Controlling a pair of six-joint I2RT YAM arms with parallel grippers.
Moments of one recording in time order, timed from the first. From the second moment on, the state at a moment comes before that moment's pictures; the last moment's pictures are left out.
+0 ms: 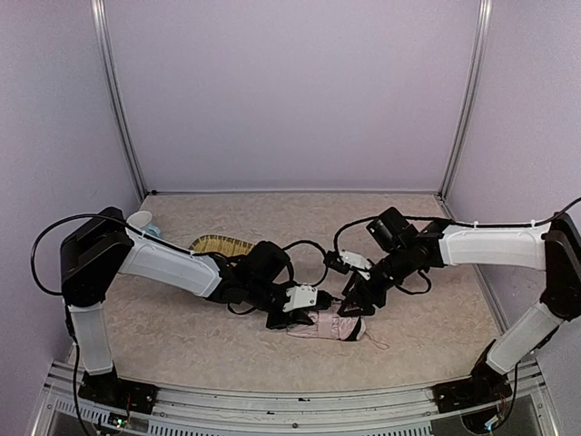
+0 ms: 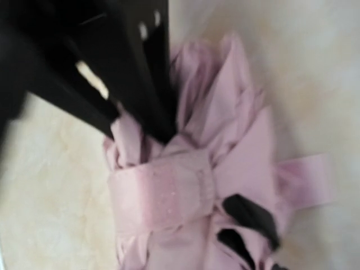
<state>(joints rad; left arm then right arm) -0.98 1.94 1.07 0.03 0.38 0.68 0.72 1.57 0.98 -0.50 -0.51 -0.36</state>
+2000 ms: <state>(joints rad) -0.84 2.07 1.29 -0.30 0.72 0.67 0.97 1.65 0.80 -0.15 -0.04 -0.52</state>
